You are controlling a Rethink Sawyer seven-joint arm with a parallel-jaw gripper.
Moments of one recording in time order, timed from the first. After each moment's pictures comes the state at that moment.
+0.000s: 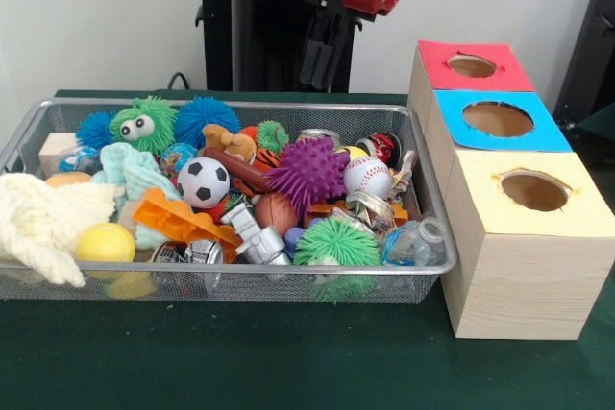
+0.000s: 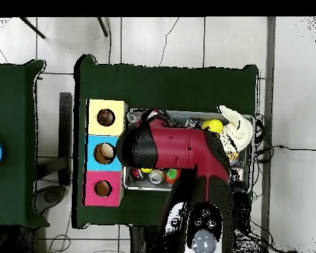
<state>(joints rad) -0.07 -0.79 -0.17 1.53 -0.21 0.52 2.36</state>
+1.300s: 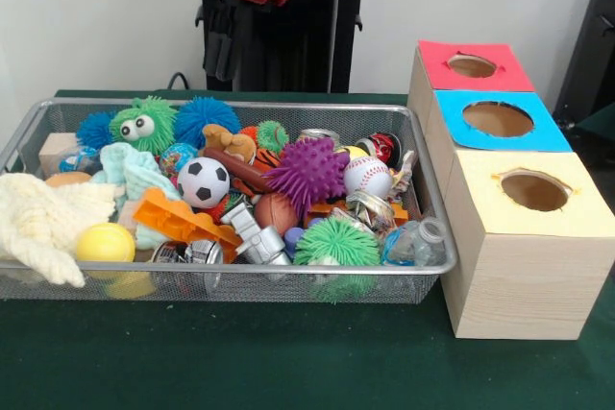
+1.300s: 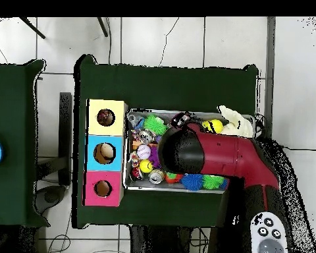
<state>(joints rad) -0.33 -0.87 0.02 1.61 -0.32 0.52 2.35</state>
